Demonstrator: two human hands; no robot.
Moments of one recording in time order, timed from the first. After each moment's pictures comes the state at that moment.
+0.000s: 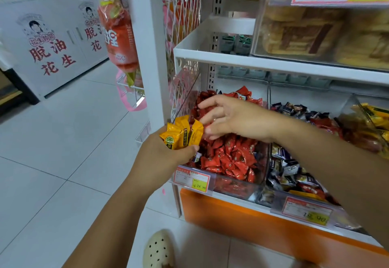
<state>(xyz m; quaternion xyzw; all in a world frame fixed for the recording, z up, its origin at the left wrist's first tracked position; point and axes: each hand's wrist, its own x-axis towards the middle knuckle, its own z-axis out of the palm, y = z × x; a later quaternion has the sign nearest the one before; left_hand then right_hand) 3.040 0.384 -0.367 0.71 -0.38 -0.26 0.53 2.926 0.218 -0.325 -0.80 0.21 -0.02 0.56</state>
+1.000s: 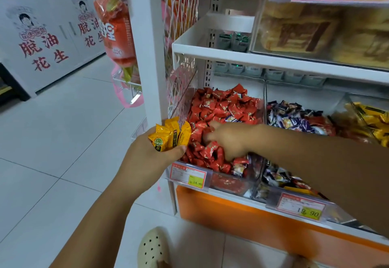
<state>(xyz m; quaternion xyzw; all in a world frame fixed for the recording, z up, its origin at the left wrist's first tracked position) 3.046 0.399 -0.370 0.74 -0.38 -0.23 0.51 2.942 0.204 -0.373 -0.96 0.16 0.24 -0.01</state>
